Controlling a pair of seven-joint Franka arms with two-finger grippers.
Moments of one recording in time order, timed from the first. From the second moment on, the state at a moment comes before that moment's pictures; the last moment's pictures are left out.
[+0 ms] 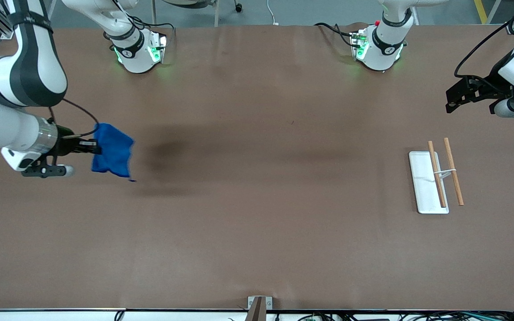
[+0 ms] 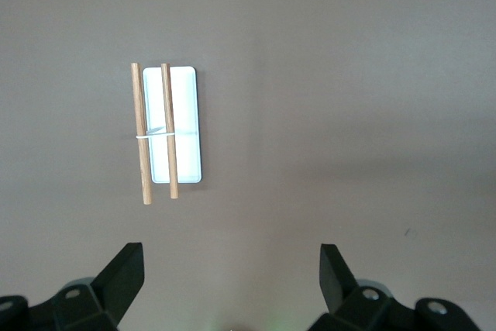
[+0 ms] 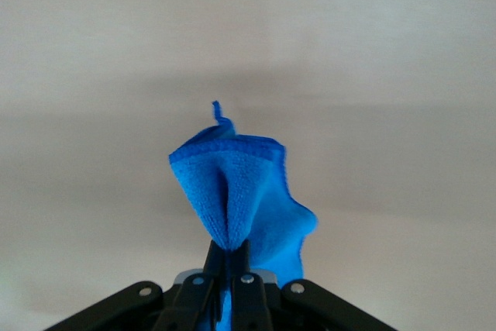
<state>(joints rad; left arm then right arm) 0.02 0.02 -0.15 -1.46 0.02 1.47 -0.08 0.02 0.15 0.05 -1.82 0.26 1.80 -0.01</state>
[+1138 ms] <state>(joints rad) 0.18 0.43 -0.16 -1.55 -0.99 1.47 0.13 0.18 0.23 0.32 -1.81 1.27 2.16 0.00</state>
